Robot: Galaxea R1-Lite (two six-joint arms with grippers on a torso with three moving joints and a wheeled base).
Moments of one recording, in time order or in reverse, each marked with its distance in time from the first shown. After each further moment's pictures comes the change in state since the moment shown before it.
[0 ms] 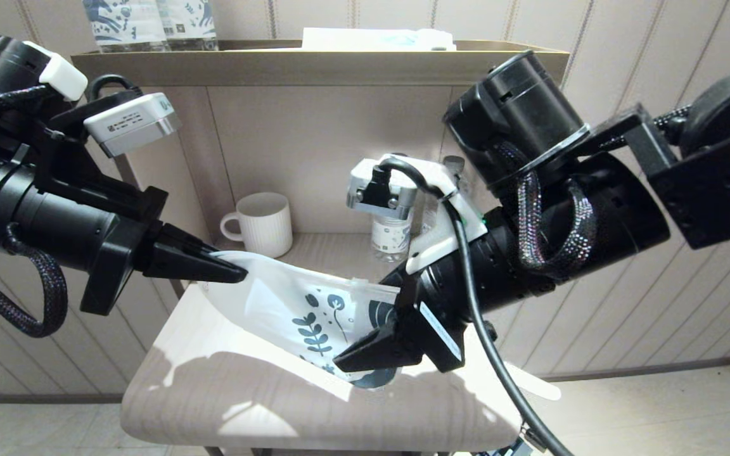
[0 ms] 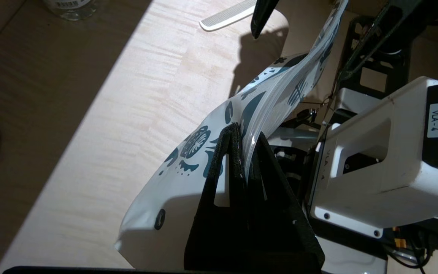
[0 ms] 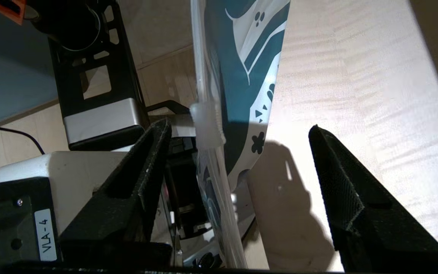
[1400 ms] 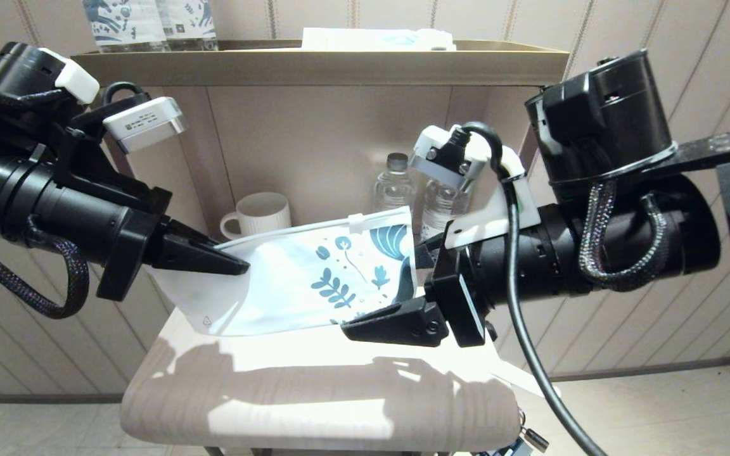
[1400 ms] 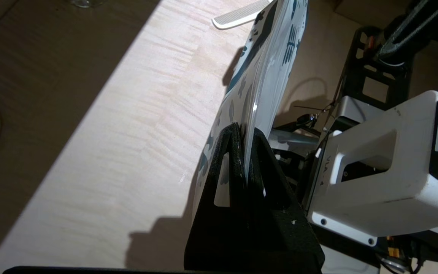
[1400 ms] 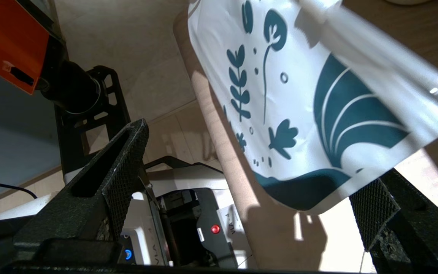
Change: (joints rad) left arm 0.024 0.035 -0.017 -0.006 -0.003 -0.049; right arm -0.073 -0.133 0.279 -0.381 0.047 0.117
